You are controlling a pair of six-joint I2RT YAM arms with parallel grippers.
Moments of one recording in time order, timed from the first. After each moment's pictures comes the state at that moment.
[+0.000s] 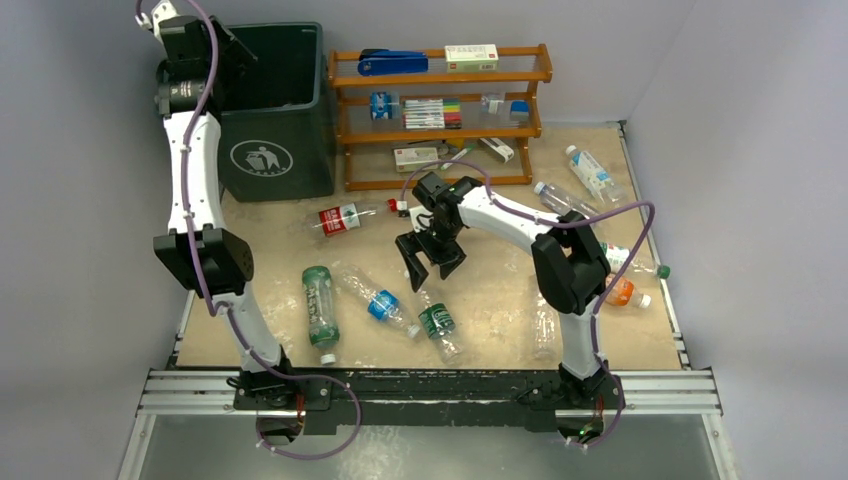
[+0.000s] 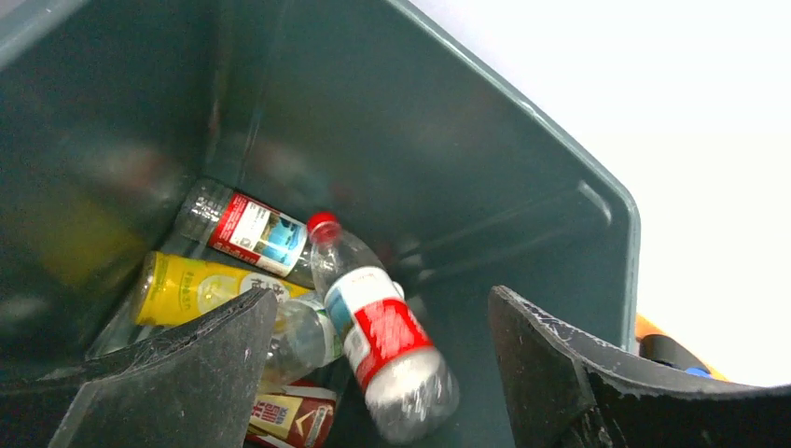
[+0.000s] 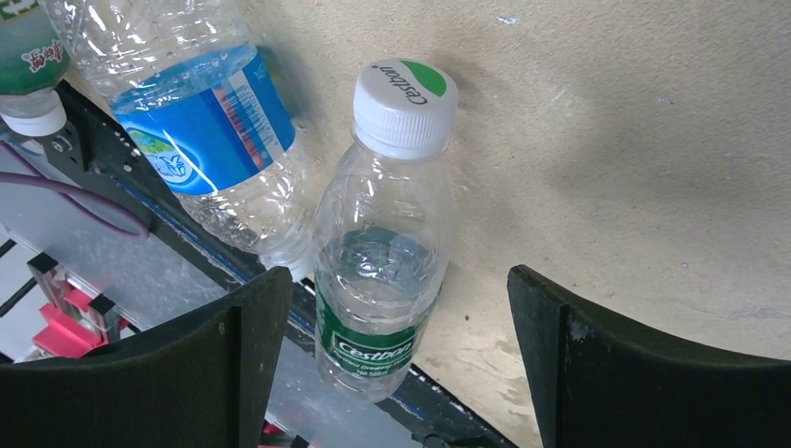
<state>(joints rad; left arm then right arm) 0.17 1.96 2.28 -0.64 -0.08 -0.58 0.72 2.01 1.58 -0.99 -0.40 0.15</state>
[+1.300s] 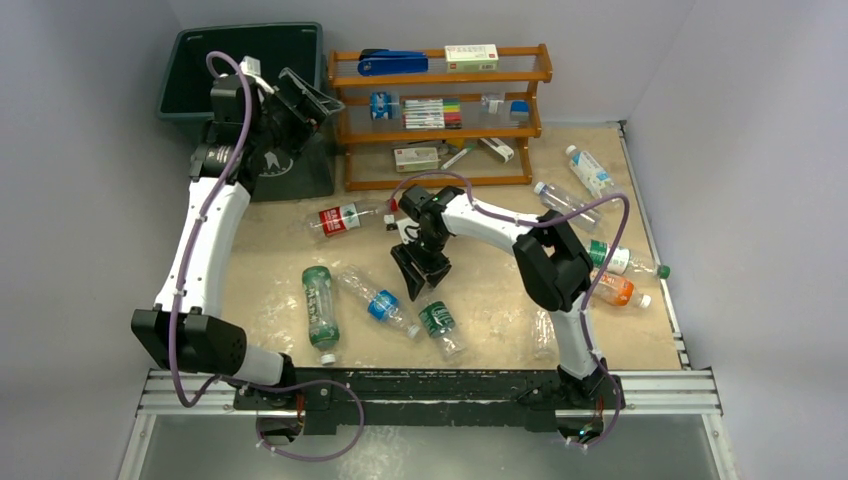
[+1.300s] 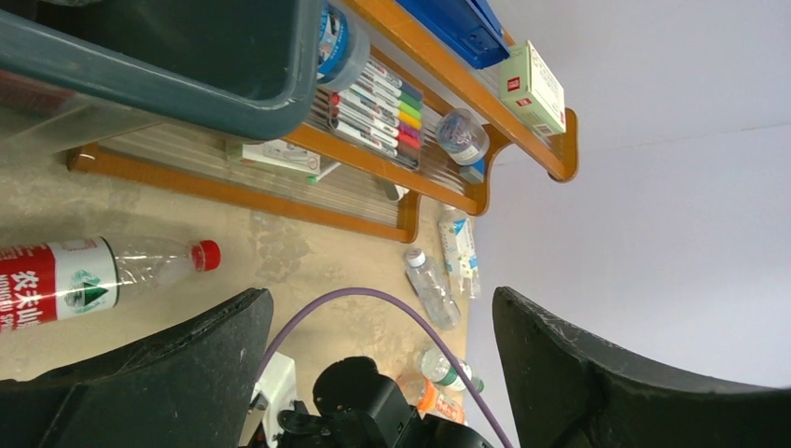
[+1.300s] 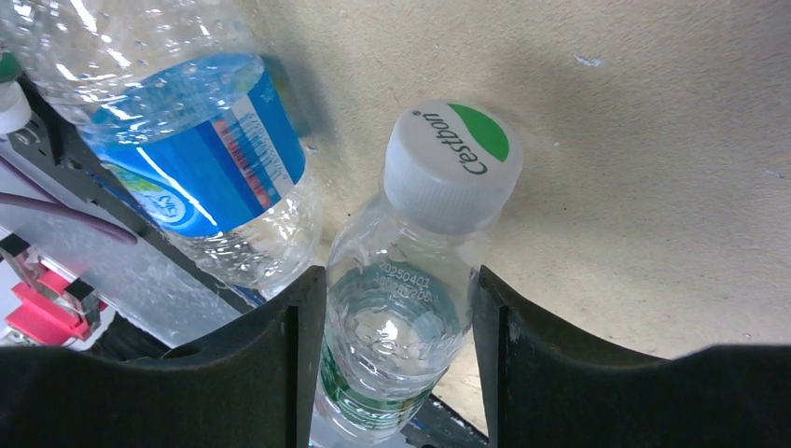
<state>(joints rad) -0.08 1.45 1.63 -0.56 0.29 -0.92 0.78 2.09 1.60 -0.97 -0.41 0.13</state>
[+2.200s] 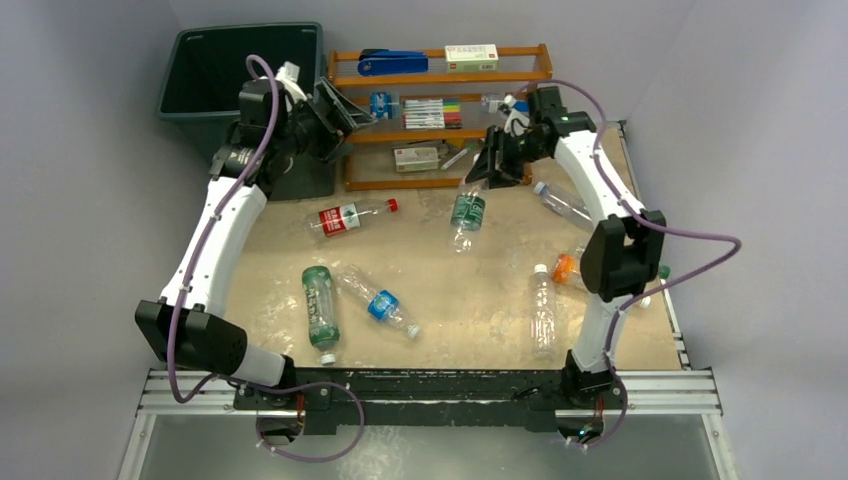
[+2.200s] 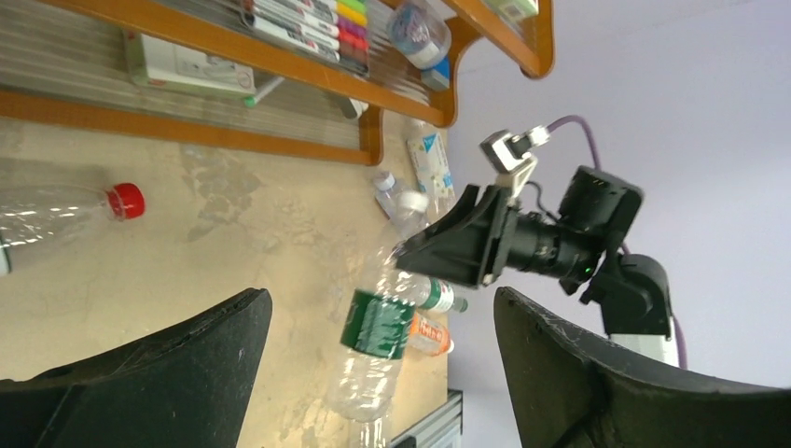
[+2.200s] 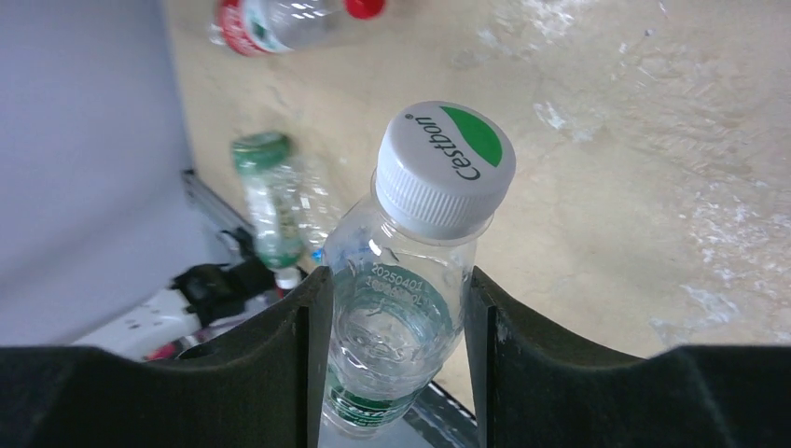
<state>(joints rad) -0.17 1.45 1.61 -0.53 0.40 -0.92 0.24 1.97 1.90 -1.02 -0.61 0.31</state>
